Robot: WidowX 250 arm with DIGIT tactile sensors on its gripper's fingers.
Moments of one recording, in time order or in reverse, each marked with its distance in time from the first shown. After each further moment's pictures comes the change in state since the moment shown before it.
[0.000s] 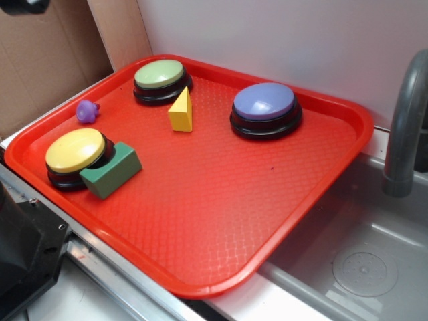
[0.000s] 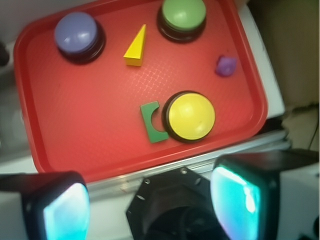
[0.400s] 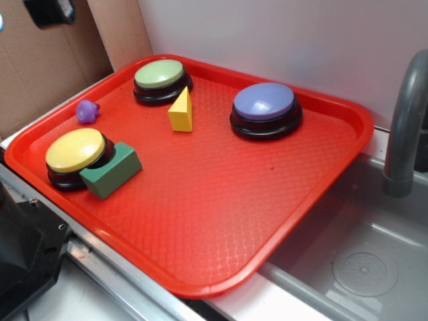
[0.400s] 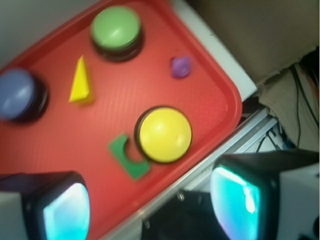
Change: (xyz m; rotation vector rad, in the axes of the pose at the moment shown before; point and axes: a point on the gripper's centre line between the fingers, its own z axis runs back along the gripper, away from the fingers) arm 0.032 0.032 -0.040 0.117 -0.056 0.398
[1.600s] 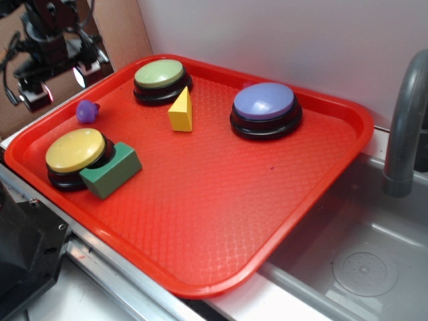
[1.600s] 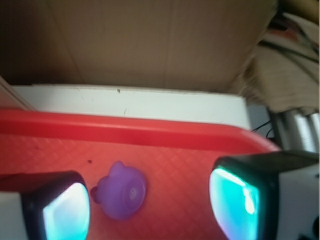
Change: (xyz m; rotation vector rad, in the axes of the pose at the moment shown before) arm 0.085 0.041 -0.149 0.190 -0.291 0.673
